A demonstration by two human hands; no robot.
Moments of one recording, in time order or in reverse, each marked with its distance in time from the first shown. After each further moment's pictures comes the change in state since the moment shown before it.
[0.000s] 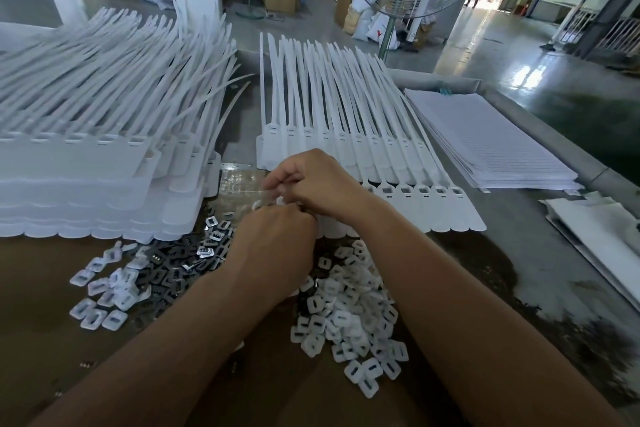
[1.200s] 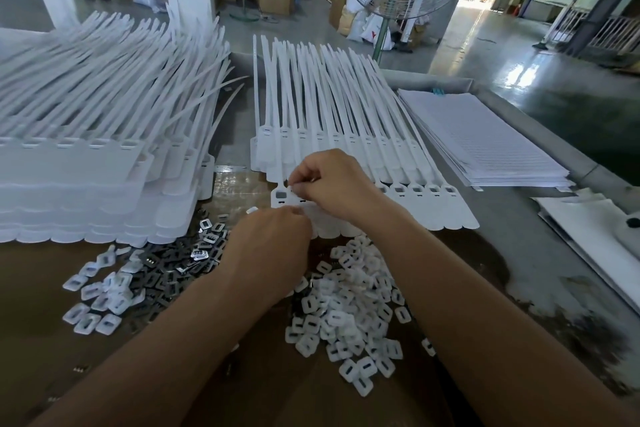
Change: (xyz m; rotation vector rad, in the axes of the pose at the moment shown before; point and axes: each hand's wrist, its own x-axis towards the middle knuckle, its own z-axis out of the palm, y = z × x) left_hand 0.001 0.001 0.000 -0.049 -0.025 -0.002; right_hand -0.015 0.005 -0.015 -0.137 0.122 0.027
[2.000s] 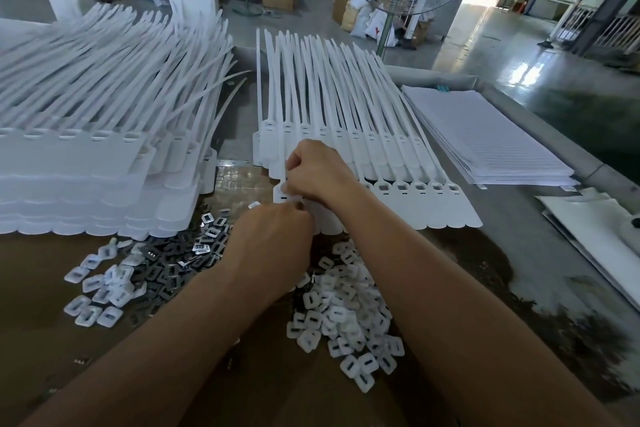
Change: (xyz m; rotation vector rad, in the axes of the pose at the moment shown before) left_hand -0.001 -0.001 -0.003 0.028 -0.026 -0.002; right_hand 0.033 -0.007 0.020 -0.186 0.016 0.140
